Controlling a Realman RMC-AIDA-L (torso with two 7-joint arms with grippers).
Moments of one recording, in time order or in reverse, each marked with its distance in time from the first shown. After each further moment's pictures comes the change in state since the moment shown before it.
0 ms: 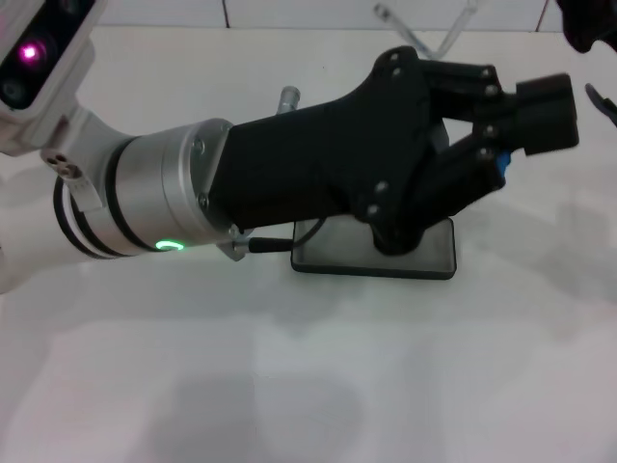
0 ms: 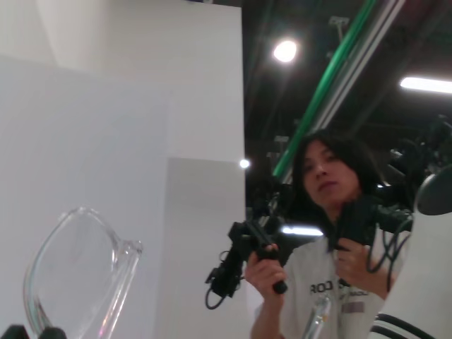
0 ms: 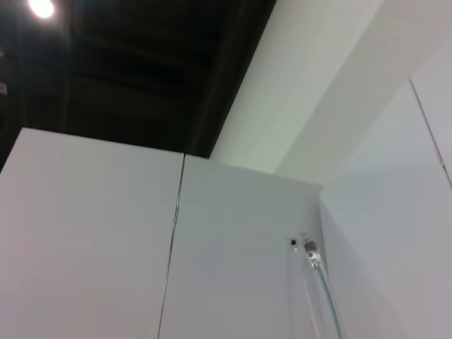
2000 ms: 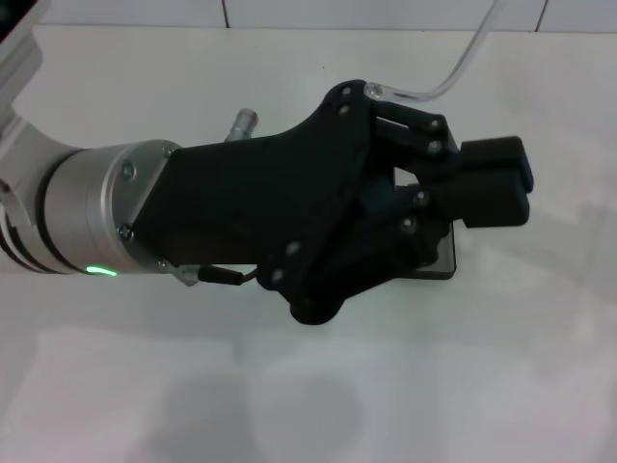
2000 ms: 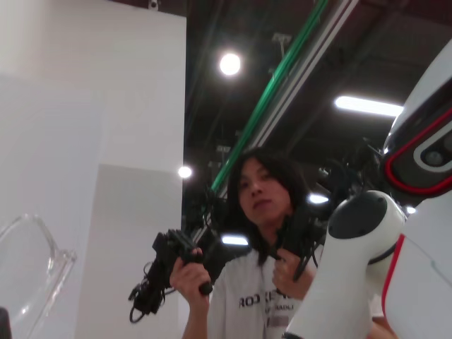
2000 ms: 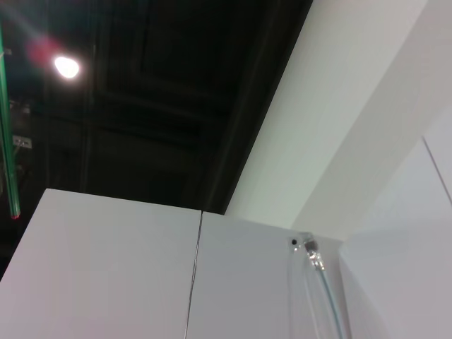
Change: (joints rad) left arm 0.035 -0.001 -0.104 0.058 0.097 0.170 -0.103; right arm 0.049 0.000 0.271 0.068 -0.175 -0.157 0.063
